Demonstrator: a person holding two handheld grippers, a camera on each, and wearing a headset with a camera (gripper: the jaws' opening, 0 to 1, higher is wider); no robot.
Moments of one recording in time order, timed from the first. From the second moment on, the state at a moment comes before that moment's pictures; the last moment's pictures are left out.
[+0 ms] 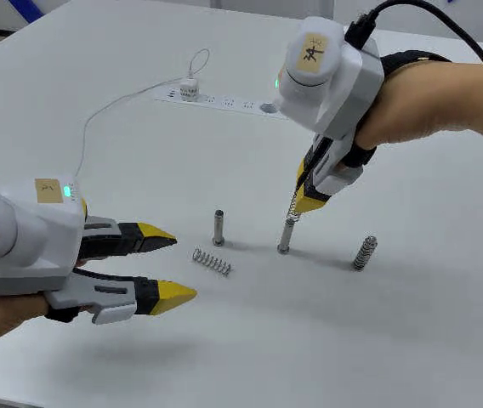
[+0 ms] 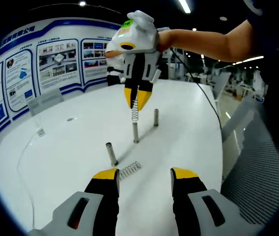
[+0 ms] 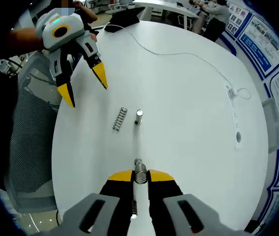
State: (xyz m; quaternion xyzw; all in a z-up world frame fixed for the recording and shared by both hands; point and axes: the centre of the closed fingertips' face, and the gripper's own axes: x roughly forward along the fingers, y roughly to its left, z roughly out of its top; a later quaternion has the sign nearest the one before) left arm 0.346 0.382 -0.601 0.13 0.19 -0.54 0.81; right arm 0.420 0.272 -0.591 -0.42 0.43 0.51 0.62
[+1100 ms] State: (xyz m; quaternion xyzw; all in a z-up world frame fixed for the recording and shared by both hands) left arm 0.346 0.385 -0.607 0.14 0.20 -0.53 0.81; right arm 0.416 0.276 -0.642 -0.42 0.46 0.49 0.61
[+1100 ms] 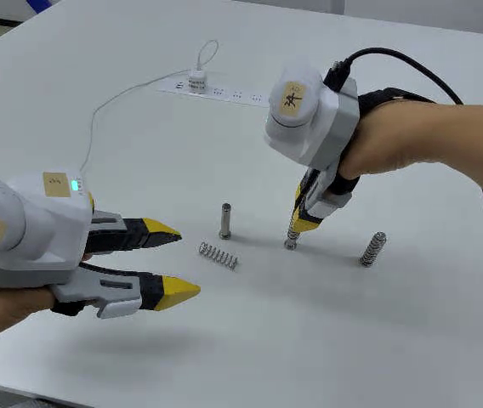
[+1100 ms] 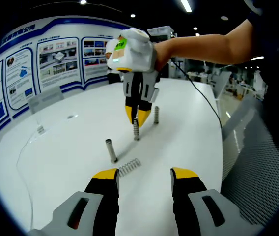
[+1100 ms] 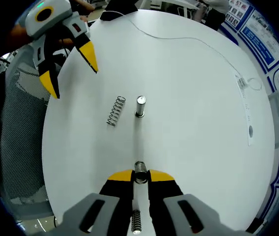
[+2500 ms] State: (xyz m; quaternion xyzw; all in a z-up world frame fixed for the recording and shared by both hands) left arm 0.343 0.386 -0.607 0.14 0.20 -0.53 0.81; right arm 0.402 0.307 -0.638 -0.39 0.44 0.50 0.63
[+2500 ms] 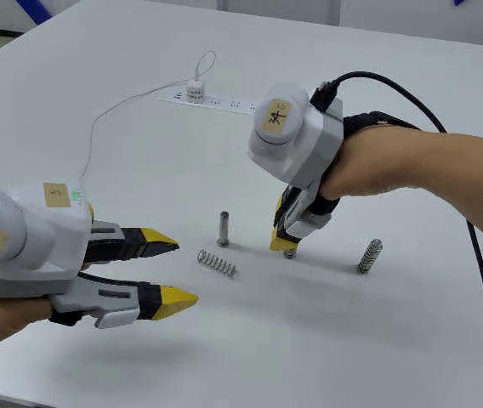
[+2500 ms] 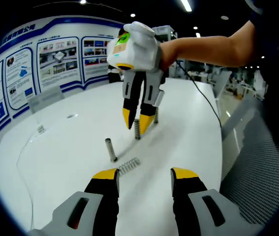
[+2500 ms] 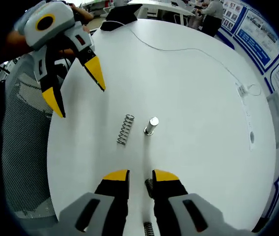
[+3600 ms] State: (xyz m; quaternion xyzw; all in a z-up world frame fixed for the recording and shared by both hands) left arm 0.342 0.391 -0.612 0.14 0.21 -0.53 0.81; right arm 0.391 0.358 -0.683 -0.33 0.44 0.49 0.68
